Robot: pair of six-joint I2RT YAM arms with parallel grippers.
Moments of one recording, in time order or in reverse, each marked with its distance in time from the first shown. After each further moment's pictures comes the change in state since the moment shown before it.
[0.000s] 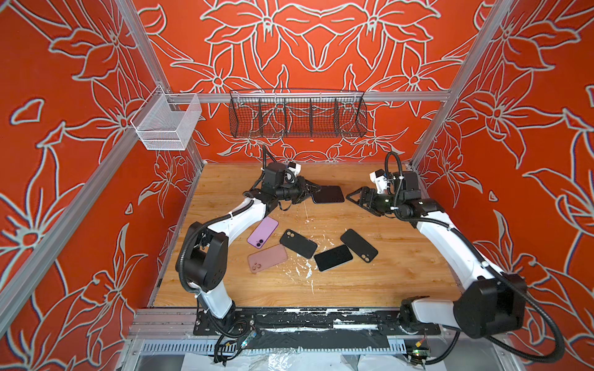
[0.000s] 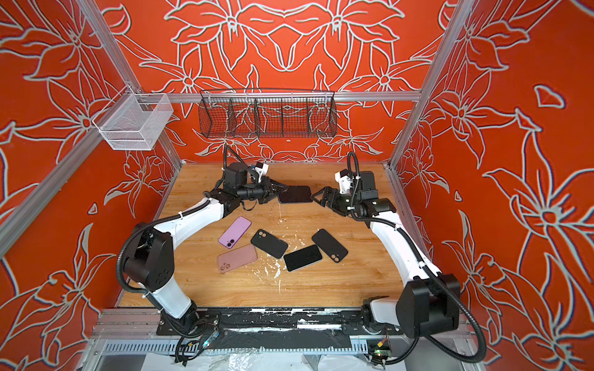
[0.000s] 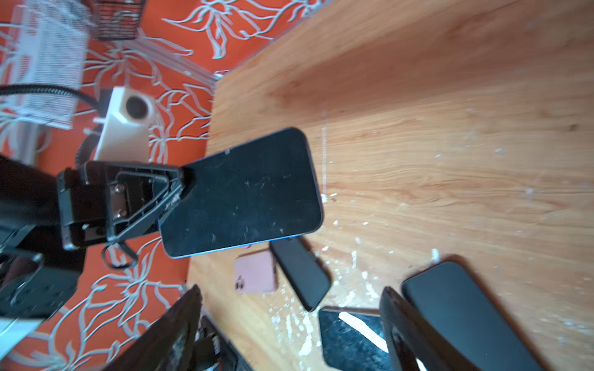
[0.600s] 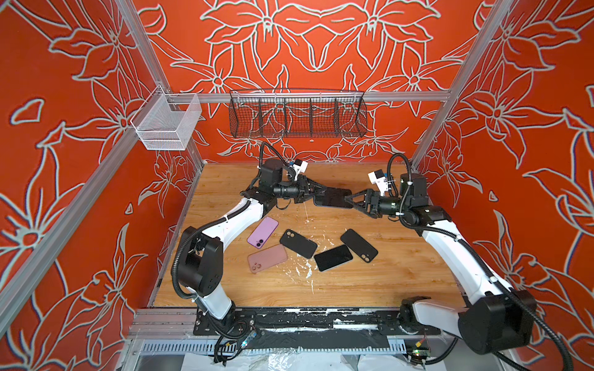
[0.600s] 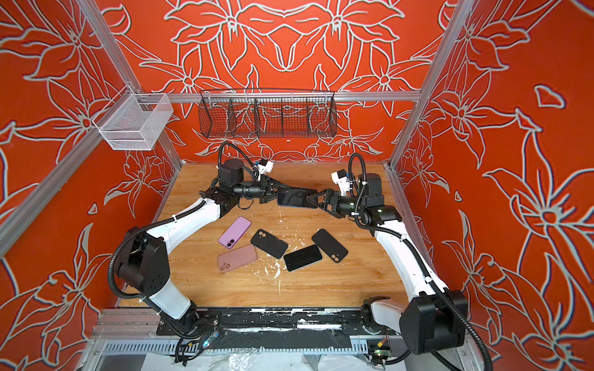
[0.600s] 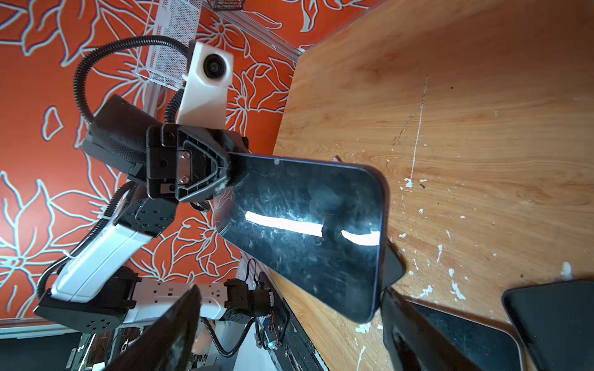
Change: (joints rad) left arm 0.000 -0.033 0.004 0.076 0.222 -0.061; right arm -0.013 -0.074 -0.069 0.127 -0.275 0.068
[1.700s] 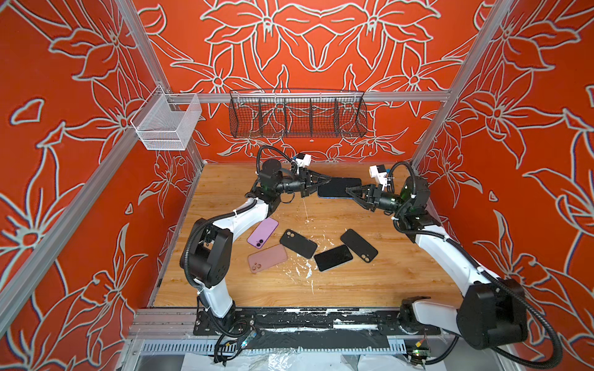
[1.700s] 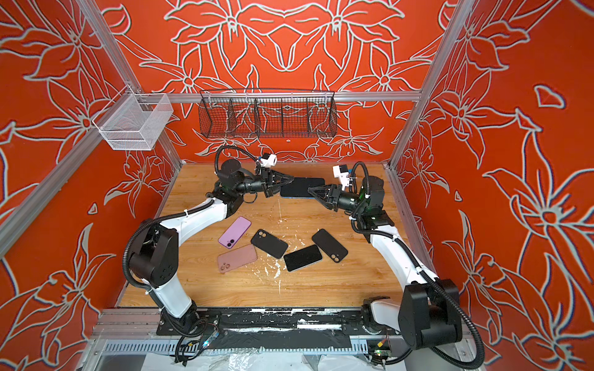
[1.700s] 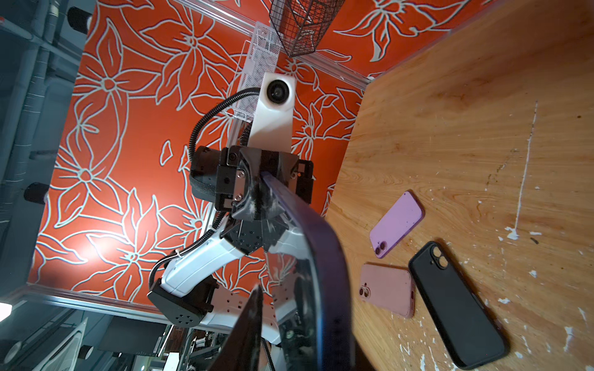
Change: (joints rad) left arm -0.006 0.090 -0.016 0.486 0.060 -0.366; right arm -0.006 0.030 -0.173 0.719 -0.117 0.513
